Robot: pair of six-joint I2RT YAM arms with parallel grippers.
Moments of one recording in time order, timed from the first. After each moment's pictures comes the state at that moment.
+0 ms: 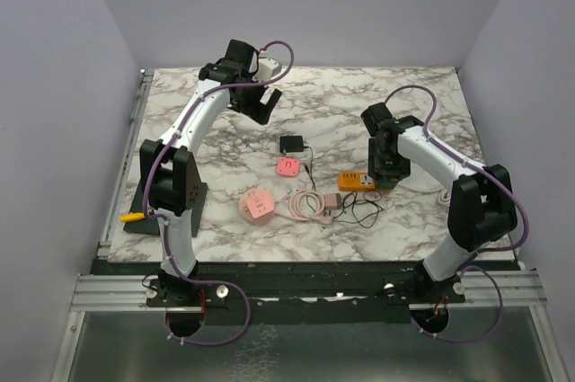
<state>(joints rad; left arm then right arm) -0.31 2.00 1.93 -0.90 0.18 0.29 0.36 1.66 1.22 -0.95 0.36 0.43</state>
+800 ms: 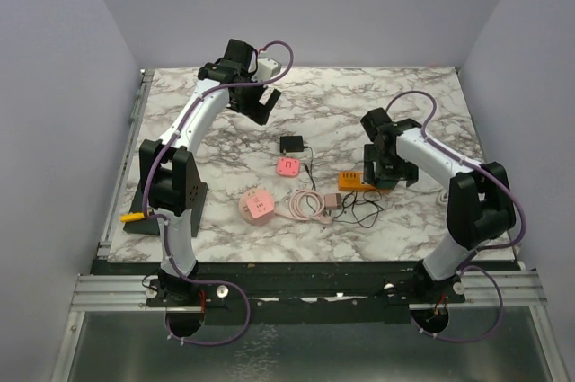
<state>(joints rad) -0.31 2.00 1.94 -0.91 0.18 0.30 0.36 1.67 1.17 -0.95 0.38 0.47</state>
